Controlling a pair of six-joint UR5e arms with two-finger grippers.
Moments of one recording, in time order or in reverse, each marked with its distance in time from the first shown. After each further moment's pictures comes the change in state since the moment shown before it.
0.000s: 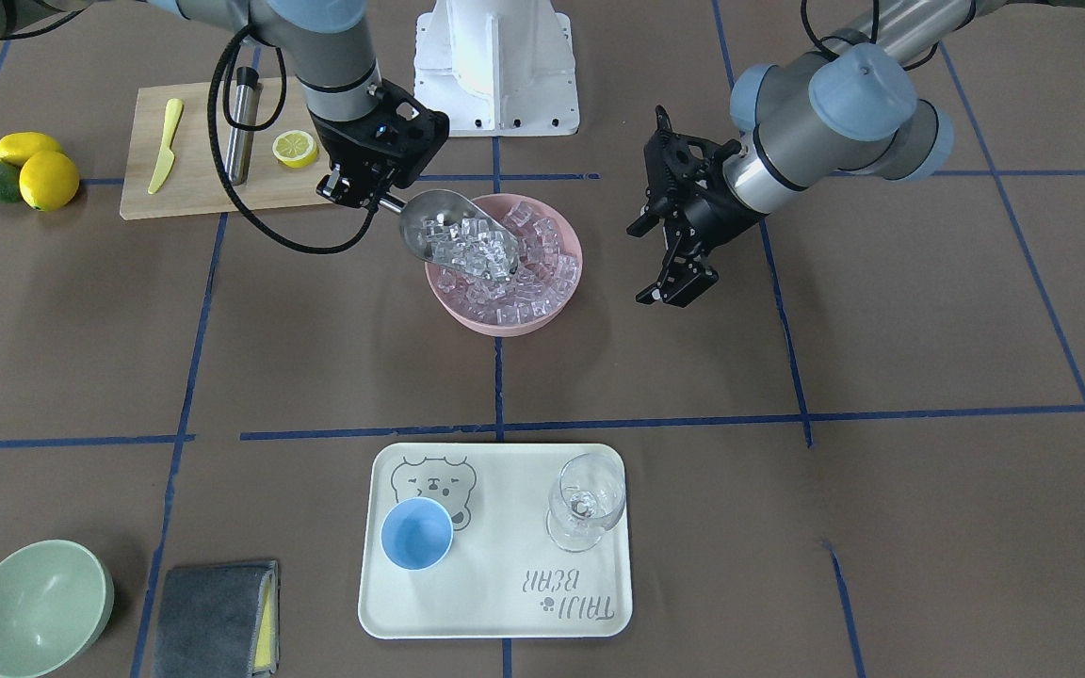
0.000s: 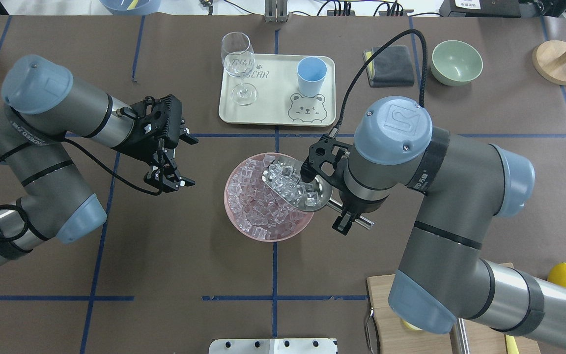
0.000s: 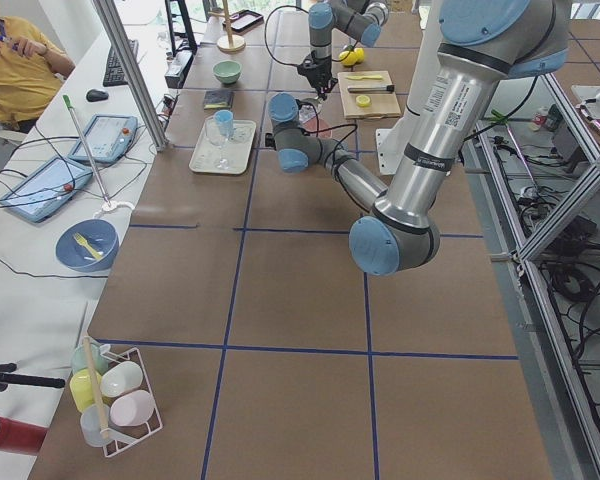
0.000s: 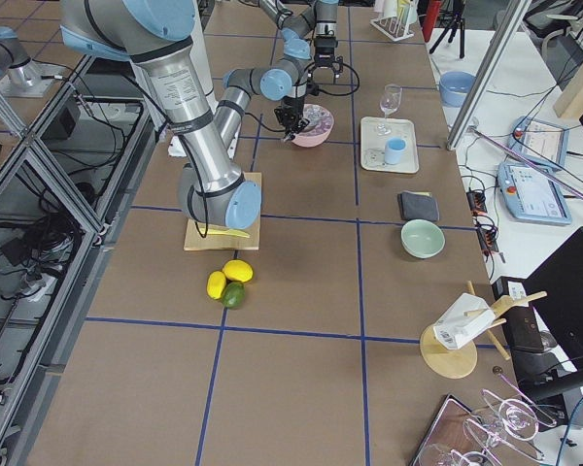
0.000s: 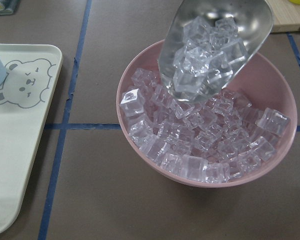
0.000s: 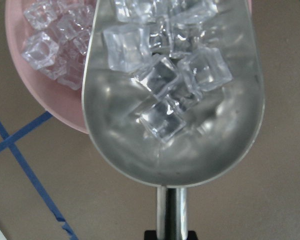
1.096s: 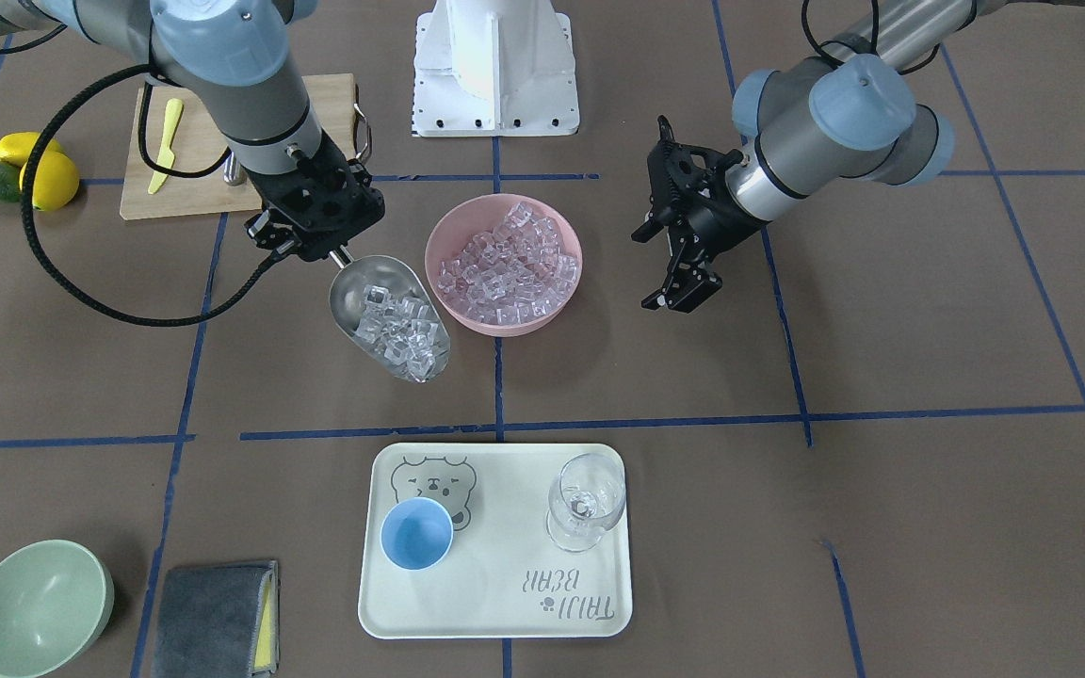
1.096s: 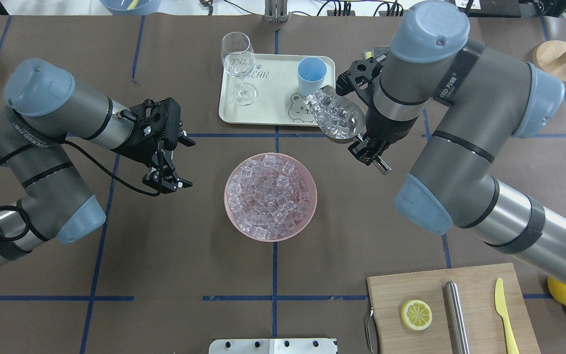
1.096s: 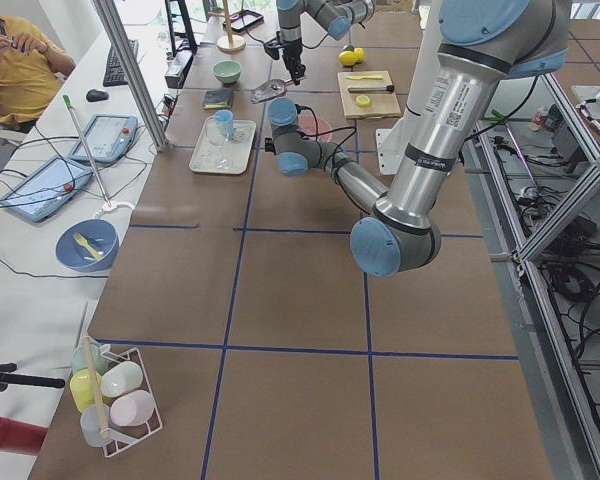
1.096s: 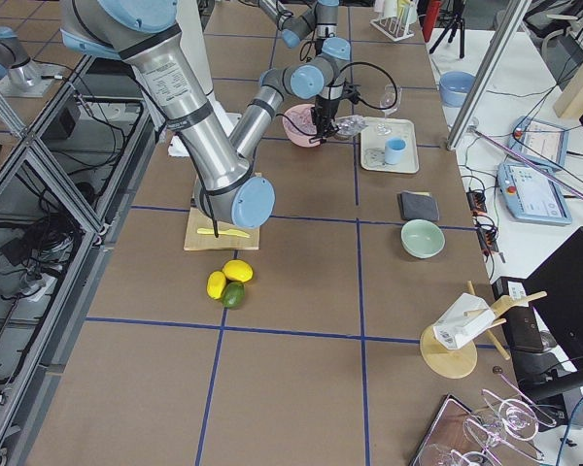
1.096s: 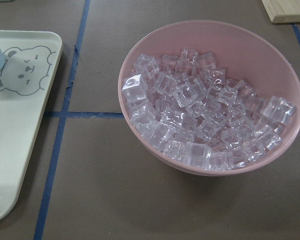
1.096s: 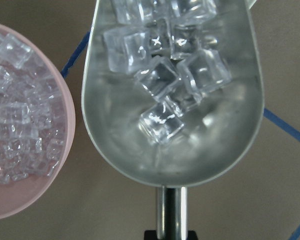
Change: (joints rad) left arm 0.003 0.007 0.016 0.000 0.003 0.000; right arm 0.226 0.066 -0.151 -0.008 0.136 0.151
